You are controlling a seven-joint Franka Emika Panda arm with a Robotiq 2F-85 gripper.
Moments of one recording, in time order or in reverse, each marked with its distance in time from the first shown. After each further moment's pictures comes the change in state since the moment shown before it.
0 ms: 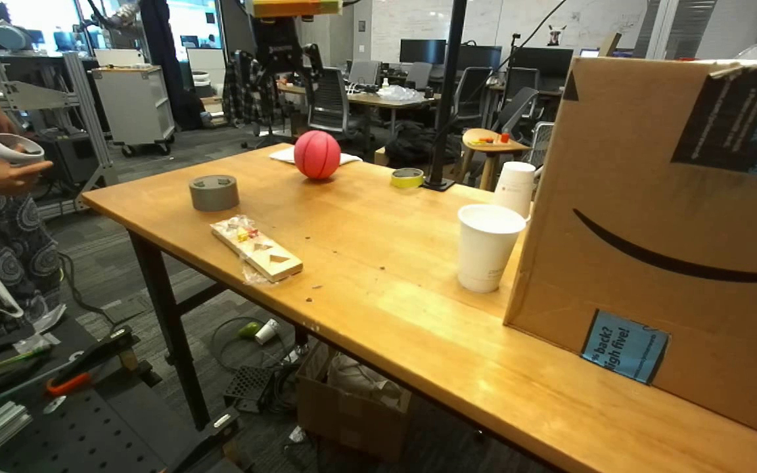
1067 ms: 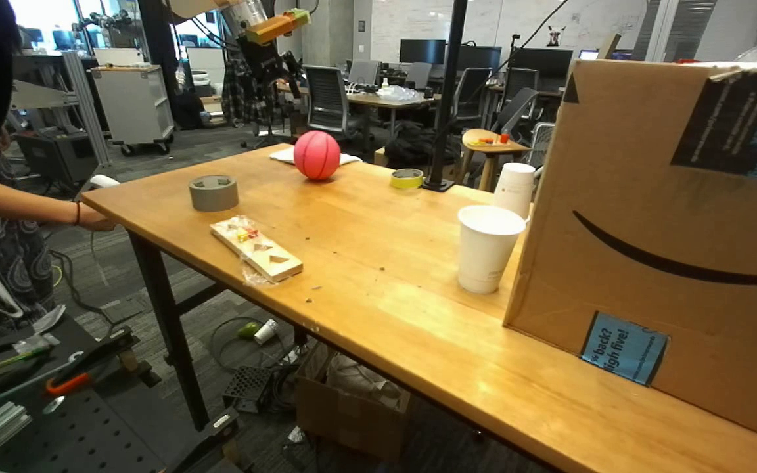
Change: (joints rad) arm 0.183 0.456 0.038 0.529 -0.389 0.001 0.011
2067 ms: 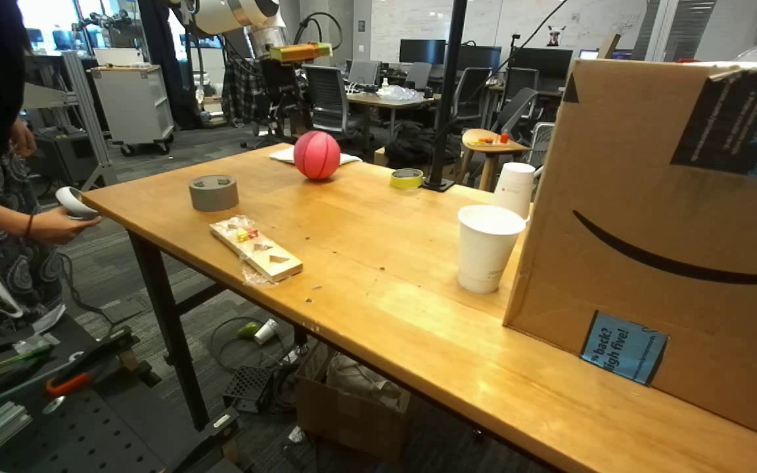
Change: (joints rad) arm 0.005 0.156 -0.040 0.189 0.117 -0.255 -0.136
